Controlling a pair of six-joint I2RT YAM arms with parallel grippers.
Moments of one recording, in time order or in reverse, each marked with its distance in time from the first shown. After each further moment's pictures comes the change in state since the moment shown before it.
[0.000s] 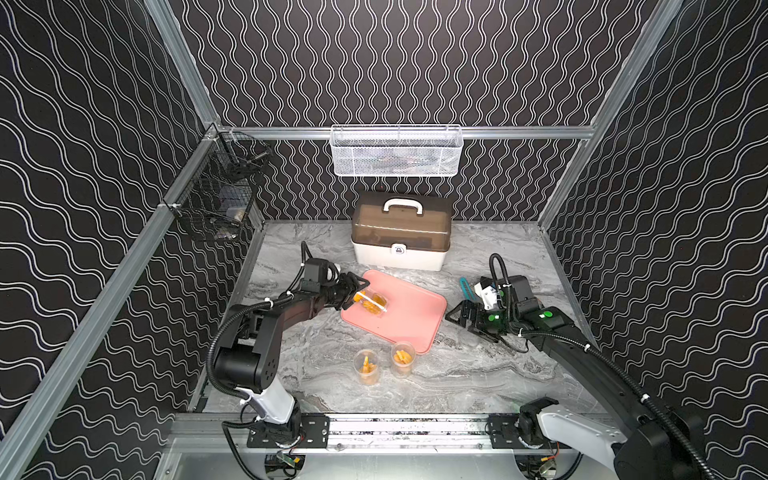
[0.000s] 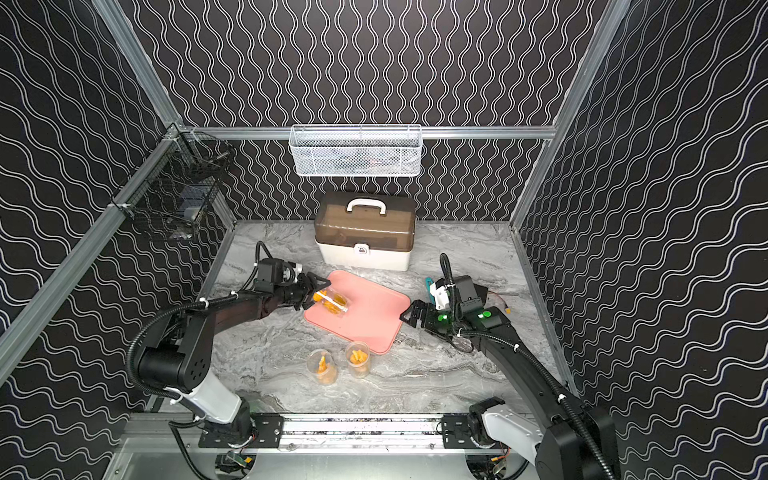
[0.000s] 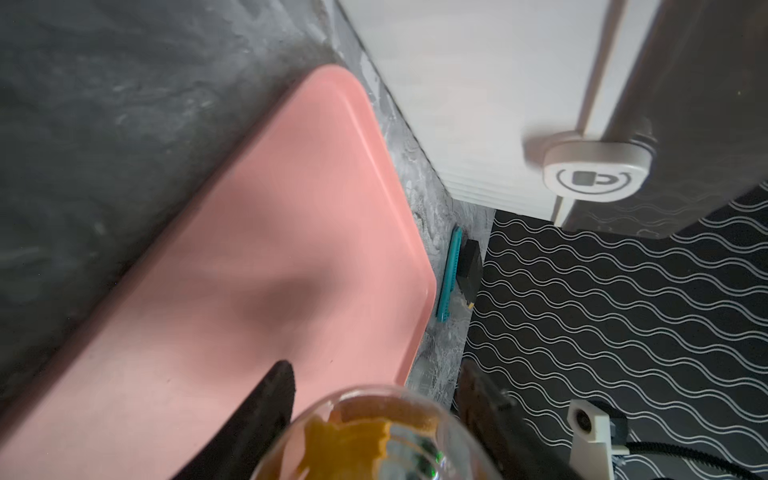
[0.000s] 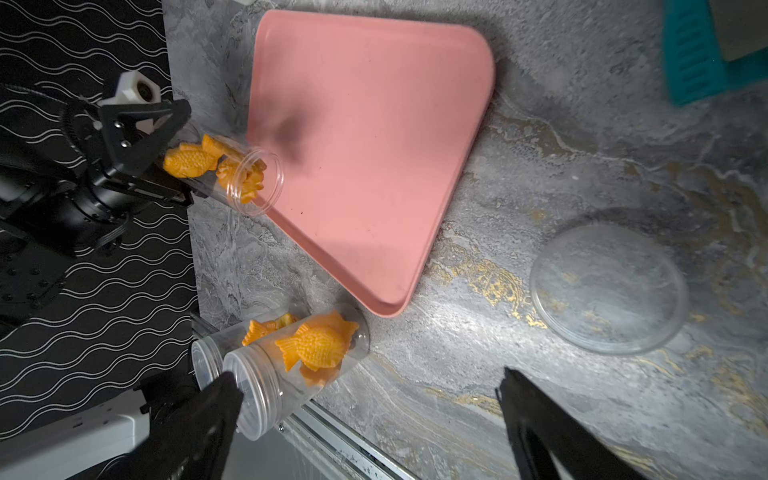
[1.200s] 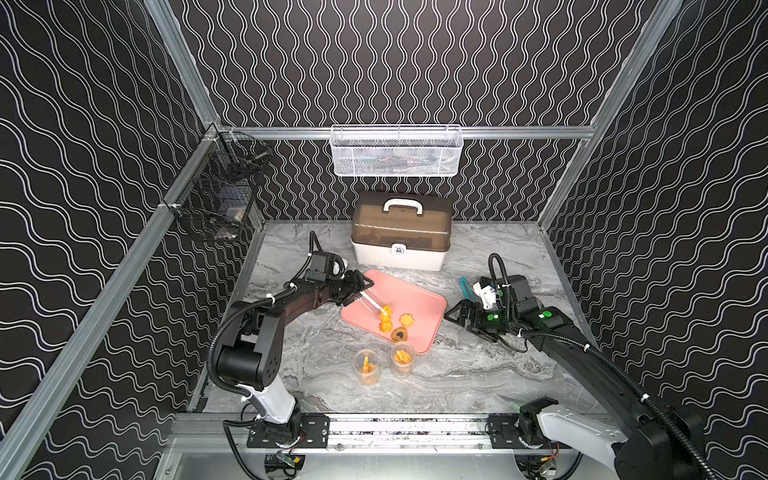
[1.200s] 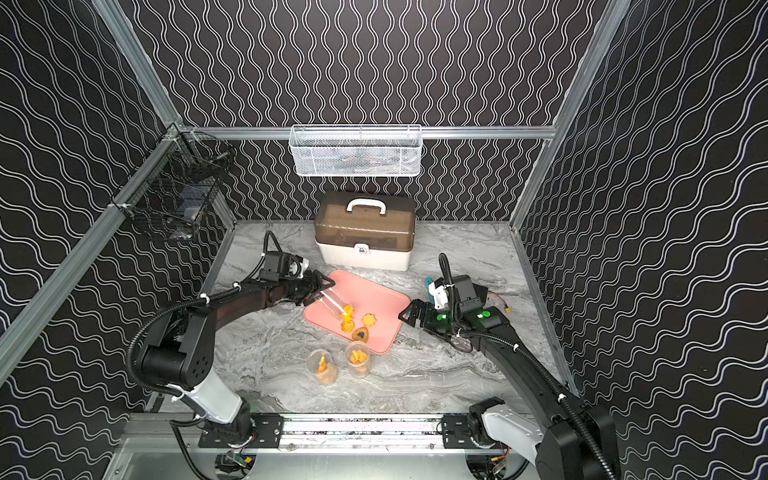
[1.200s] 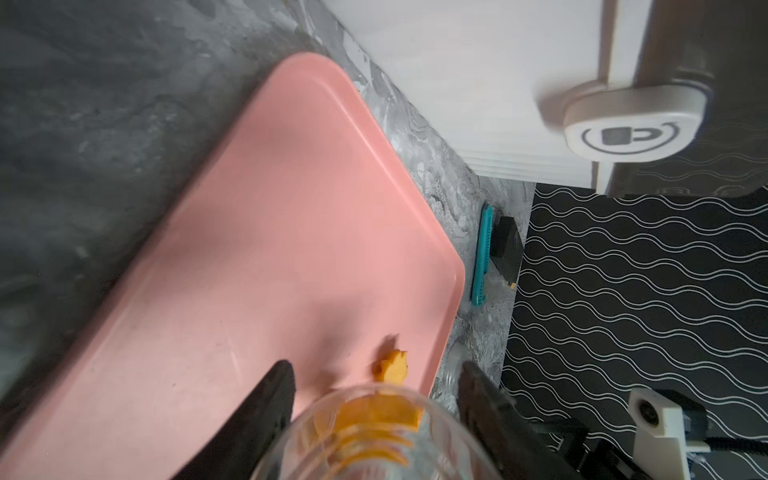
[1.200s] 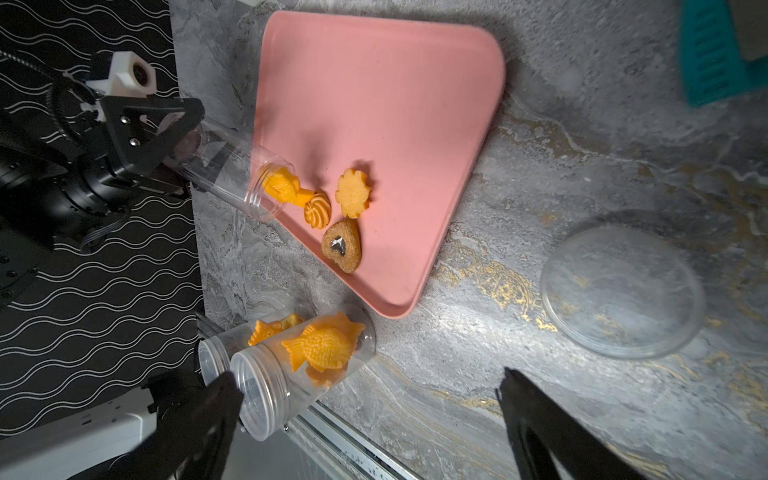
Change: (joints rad) left arm -0.021 0.032 0.103 -0.193 -0.029 0.164; right arm 0.010 0.002 0.006 0.013 -0.004 0.016
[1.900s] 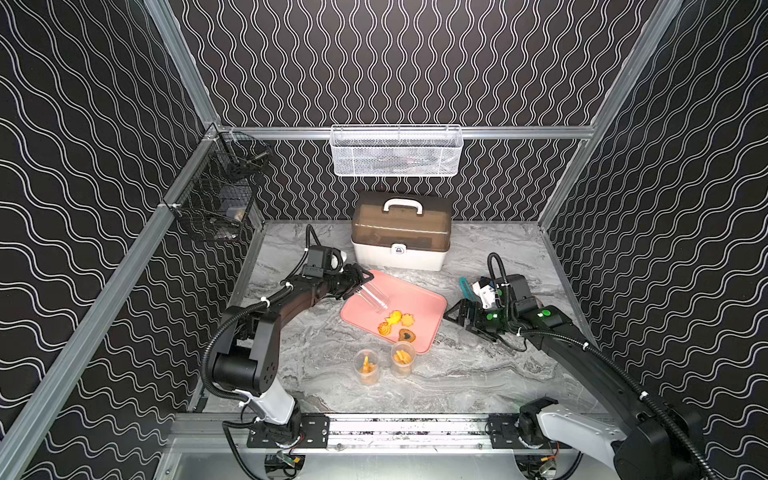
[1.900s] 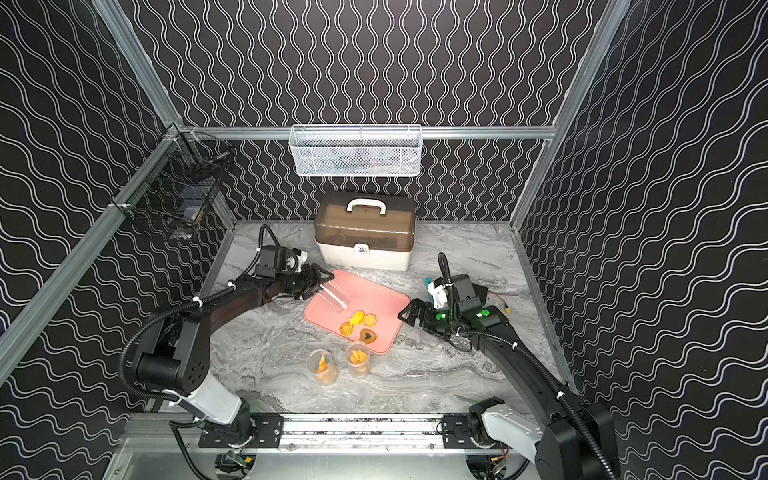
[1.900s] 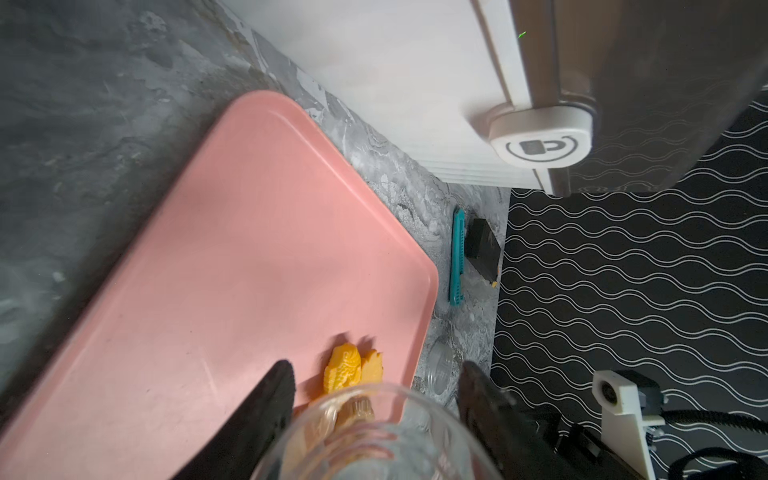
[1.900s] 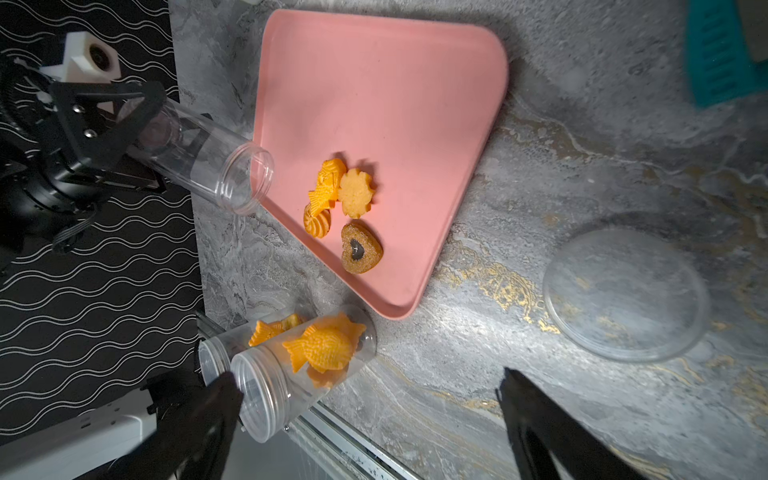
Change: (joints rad) left arm 0.011 -0.044 0.054 -0.064 0.004 0.028; right arm 0.003 0.012 0.003 0.000 0.000 0.000
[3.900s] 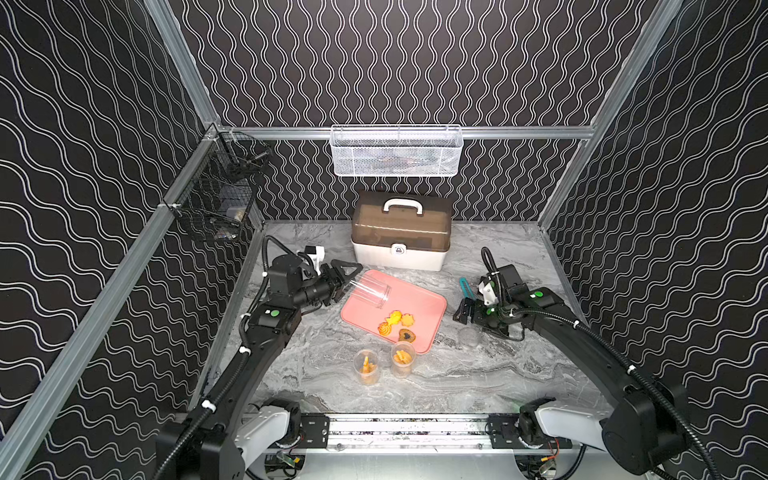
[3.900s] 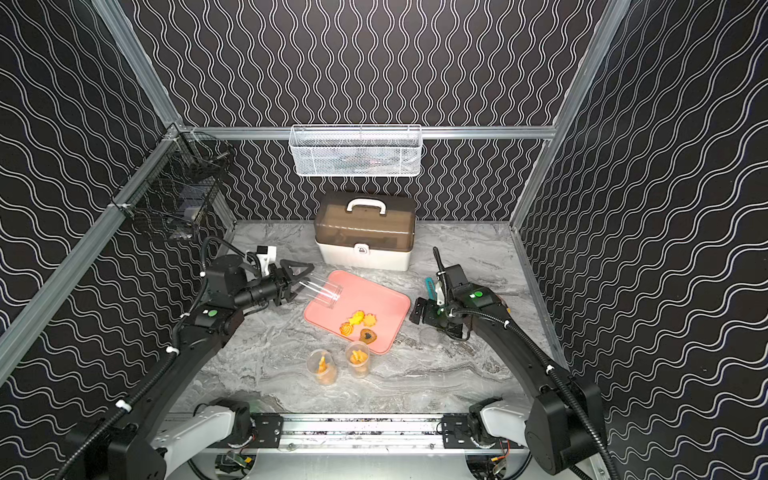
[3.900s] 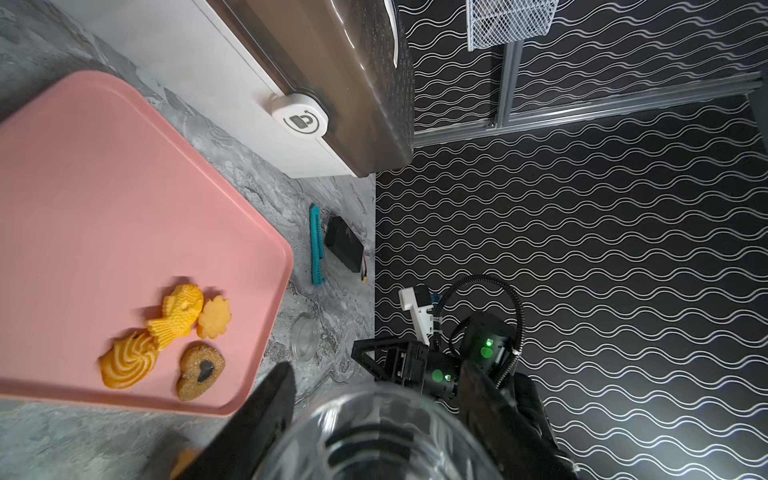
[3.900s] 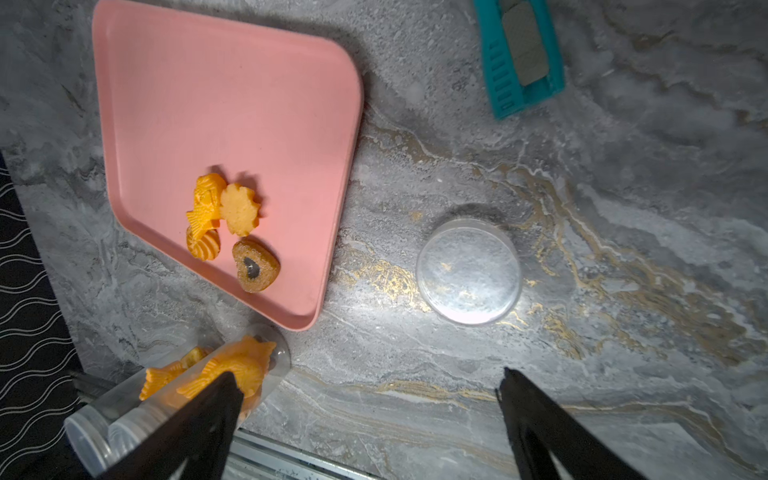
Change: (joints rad) left arm 0.026 -0.598 -0.204 0.055 0.079 -0.373; right arm 0.001 0.129 0.153 -0.243 0.221 -0.068
